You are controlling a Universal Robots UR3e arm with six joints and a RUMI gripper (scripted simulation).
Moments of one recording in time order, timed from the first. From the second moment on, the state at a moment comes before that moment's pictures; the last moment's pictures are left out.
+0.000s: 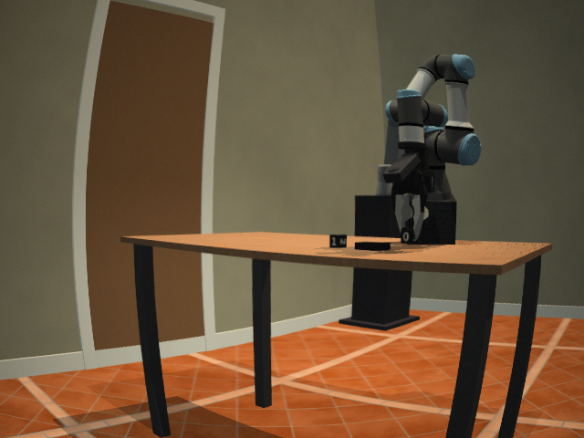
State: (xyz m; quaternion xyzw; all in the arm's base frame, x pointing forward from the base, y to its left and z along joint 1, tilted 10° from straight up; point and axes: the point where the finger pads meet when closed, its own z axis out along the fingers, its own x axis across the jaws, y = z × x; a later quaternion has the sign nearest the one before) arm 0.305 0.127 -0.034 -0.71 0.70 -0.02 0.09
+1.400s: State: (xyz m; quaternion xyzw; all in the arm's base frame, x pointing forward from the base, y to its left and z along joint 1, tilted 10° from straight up) arm 0.293 0.119 0.045 -0.71 0.69 -0.02 0.08
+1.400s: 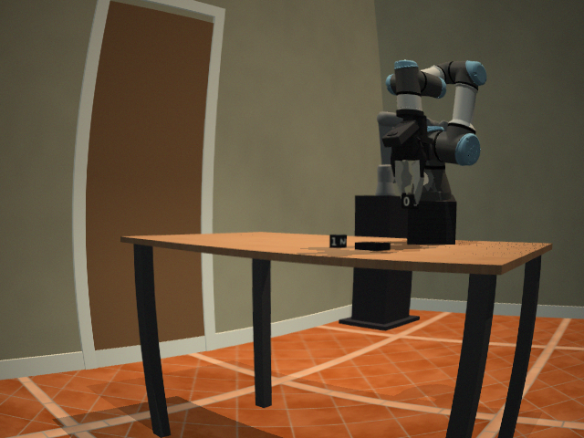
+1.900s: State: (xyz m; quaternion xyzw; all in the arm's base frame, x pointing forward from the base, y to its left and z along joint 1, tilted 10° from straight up) arm 0.295 0.104 0.045 -0.71 0.70 -0.02 0.08
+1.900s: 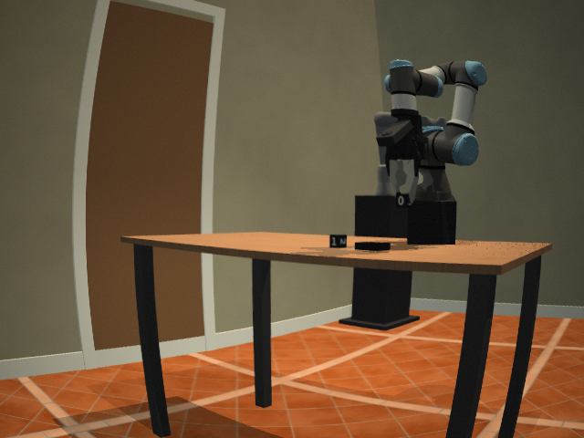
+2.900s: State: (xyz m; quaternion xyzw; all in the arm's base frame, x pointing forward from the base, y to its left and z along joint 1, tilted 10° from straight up) arm 0.294 0.026 0.046 -0.71 0.70 -0.02 0.08
